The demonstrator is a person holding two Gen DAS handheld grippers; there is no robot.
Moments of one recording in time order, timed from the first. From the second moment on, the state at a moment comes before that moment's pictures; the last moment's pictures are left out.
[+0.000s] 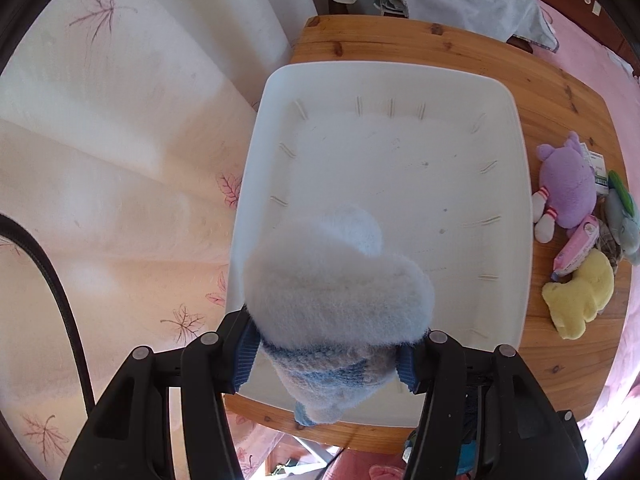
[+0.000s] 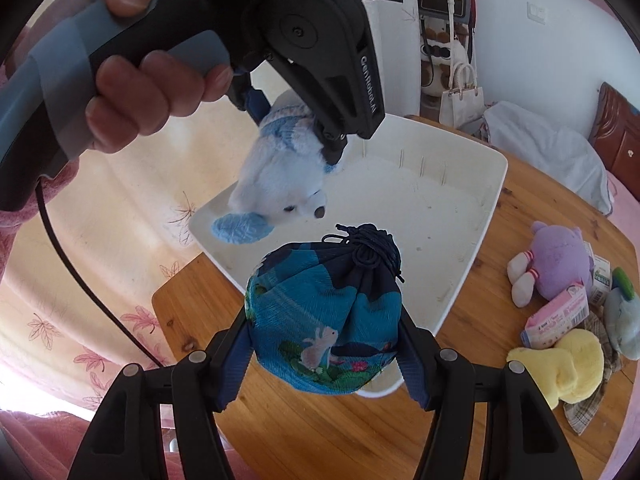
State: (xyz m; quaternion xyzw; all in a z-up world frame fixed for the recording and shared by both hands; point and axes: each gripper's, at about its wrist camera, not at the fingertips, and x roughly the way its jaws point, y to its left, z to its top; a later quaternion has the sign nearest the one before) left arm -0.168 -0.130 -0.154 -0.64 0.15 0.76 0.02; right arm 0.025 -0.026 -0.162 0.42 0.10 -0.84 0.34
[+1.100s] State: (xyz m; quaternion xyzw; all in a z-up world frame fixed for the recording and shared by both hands) left arm -0.180 -0.125 -0.118 -0.55 0.06 0.83 0.12; right arm 0.007 0.028 -0.138 0.35 -0.04 -0.92 0.18
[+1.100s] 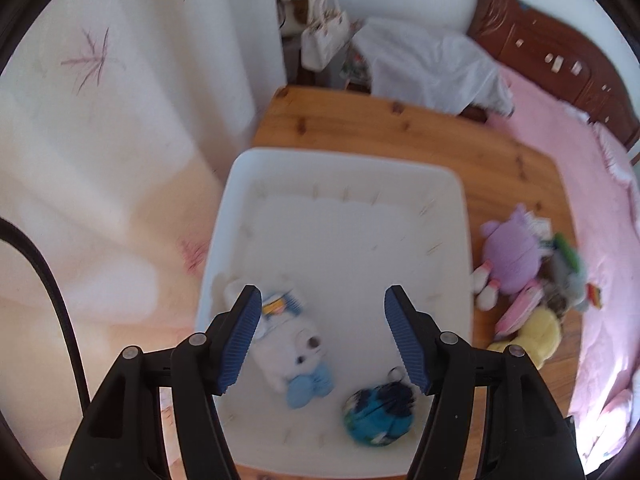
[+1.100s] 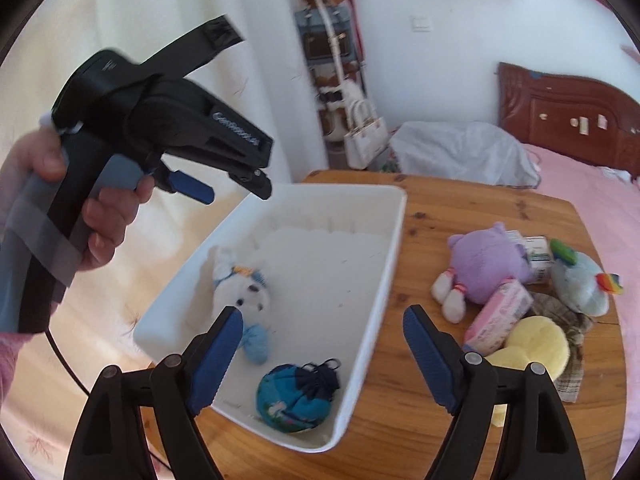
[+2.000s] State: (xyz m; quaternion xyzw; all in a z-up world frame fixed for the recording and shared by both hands) left arm -0.123 0.017 -0.083 -0.46 0.09 0.84 0.28; right arm -0.027 0.215 -0.115 0.31 -0.12 -0.94 0.06
